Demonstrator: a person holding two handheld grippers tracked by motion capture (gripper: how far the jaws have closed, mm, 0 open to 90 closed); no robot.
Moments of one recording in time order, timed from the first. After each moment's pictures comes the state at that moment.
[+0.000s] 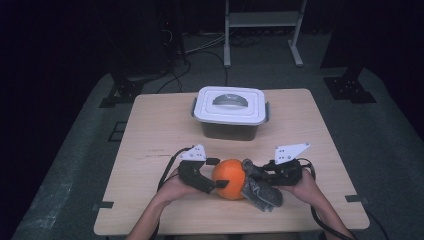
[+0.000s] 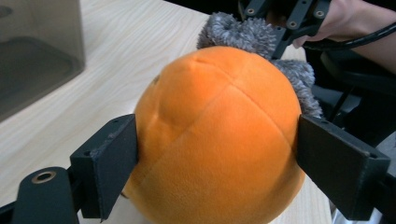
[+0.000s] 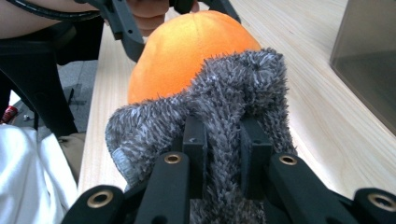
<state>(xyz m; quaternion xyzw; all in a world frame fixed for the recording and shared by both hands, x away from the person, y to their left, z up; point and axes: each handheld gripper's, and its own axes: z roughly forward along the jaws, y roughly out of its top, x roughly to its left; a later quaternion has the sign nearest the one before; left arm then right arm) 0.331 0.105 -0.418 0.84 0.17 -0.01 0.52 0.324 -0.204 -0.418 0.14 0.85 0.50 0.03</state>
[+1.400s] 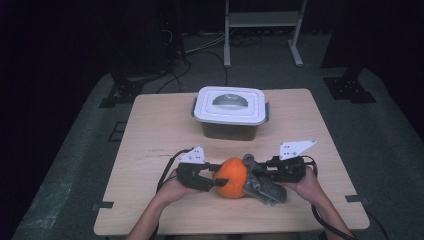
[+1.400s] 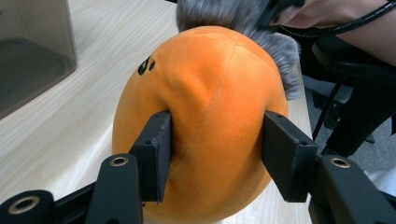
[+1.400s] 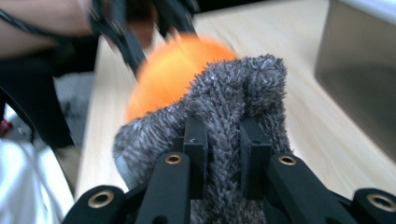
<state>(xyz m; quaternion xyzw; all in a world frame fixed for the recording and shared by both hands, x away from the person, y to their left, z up) 0.324 0.108 -0.415 0.85 0.15 0.00 0.51 0.324 -0.211 -0.405 0.15 0.83 0.54 0.03</state>
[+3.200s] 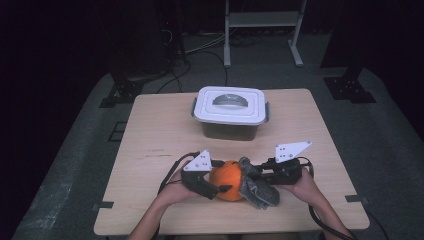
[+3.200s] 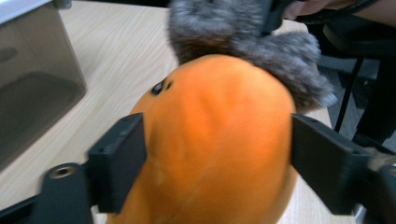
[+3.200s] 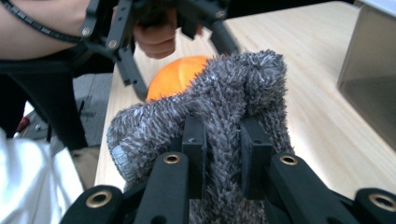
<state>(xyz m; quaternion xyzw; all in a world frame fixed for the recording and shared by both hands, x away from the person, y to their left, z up) 0.314 0.094 -0.413 0.86 0.09 0.05 0.50 0.321 -0.201 -0.407 0.12 0.84 0.53 0.02</state>
